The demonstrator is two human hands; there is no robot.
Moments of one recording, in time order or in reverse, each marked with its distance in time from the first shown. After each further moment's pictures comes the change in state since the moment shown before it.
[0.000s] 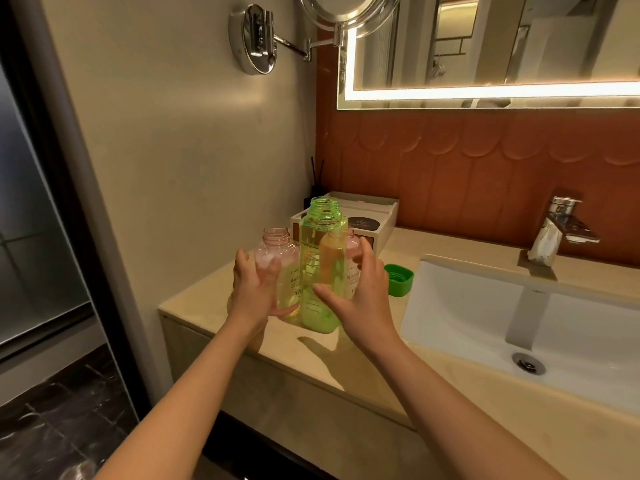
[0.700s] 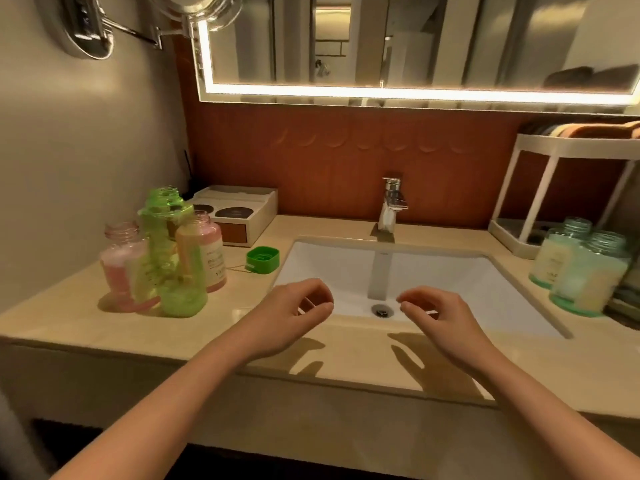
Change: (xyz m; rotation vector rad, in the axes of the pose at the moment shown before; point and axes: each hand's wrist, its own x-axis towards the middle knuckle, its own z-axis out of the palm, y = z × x) left_hand -0.146 0.104 0.119 0.254 -0.857 0.555; right_hand -0.117 0.066 -0.265 -0.180 -0.041 0.258
